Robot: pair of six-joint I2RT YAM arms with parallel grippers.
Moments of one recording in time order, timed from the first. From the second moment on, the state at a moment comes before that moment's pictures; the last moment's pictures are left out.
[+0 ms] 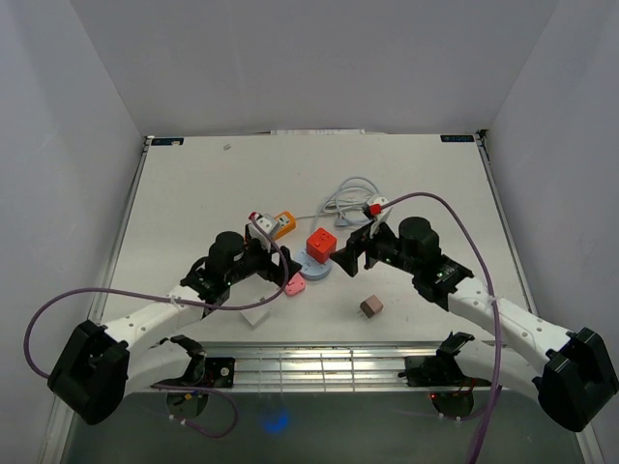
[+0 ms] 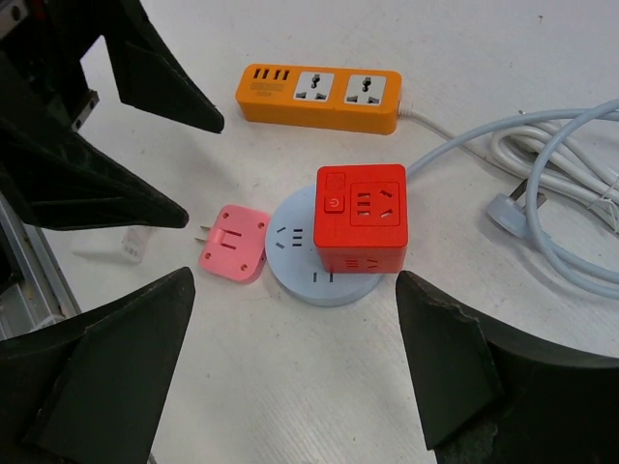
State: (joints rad) left arm -0.59 1.01 0.39 0.30 0.25 -0.15; right arm 0.68 1.02 0.61 0.12 -0.30 0.09
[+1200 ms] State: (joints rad) left arm -0.73 1.49 0.87 -0.42 0.16 0.14; right arm 0.67 0.84 0.51 0.18 -0.28 0.20
